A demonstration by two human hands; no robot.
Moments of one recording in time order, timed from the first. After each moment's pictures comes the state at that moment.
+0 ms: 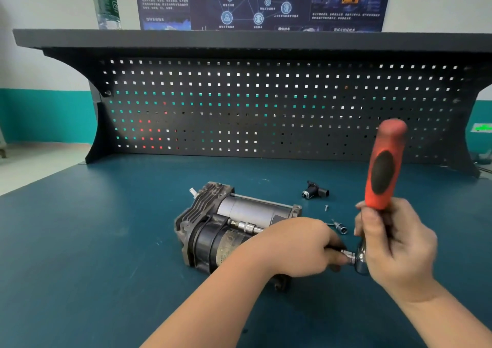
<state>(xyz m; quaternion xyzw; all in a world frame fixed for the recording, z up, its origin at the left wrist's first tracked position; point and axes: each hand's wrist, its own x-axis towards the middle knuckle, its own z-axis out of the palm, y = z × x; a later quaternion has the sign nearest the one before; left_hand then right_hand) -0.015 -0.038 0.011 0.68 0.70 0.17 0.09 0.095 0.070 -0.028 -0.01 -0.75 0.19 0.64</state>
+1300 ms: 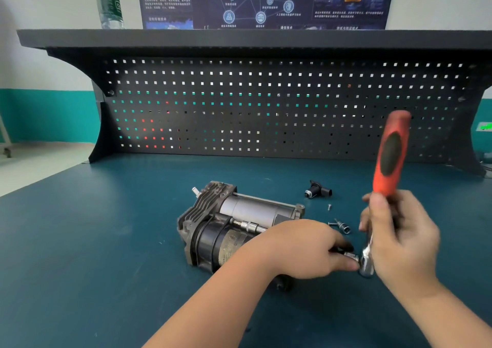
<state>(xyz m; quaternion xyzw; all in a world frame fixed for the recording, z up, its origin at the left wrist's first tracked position) -0.012 -0.039 0.010 0.68 0.71 0.13 0.08 0.091 0.071 -0.026 -0.08 -0.70 0.29 0.64</state>
